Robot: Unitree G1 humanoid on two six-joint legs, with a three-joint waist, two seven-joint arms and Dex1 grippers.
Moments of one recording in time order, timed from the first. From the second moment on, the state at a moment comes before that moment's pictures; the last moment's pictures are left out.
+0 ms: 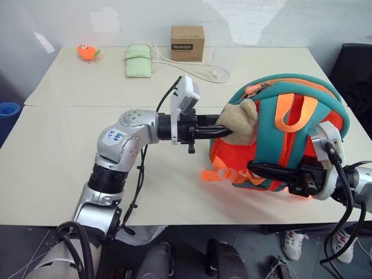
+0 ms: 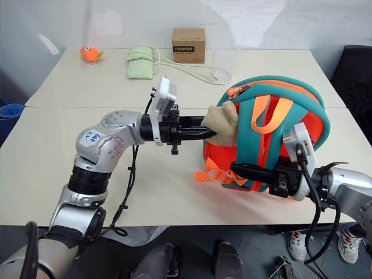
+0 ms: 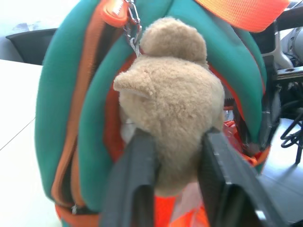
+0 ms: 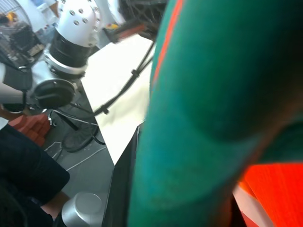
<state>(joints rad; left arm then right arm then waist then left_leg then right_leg) -0.89 0.36 -0.09 -0.02 -0.56 0.74 -0.97 -0.10 -0.93 -0.41 -0.51 1.27 0.94 0.77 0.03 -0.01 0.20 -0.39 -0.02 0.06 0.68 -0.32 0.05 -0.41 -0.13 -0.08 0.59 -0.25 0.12</state>
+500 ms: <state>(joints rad) -0.91 0.56 -0.28 0.45 -0.09 -0.03 -1.15 0.06 -0.95 -0.55 -0.50 1.20 0.90 0.89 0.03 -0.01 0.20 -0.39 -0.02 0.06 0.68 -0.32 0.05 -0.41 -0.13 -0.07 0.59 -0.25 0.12</state>
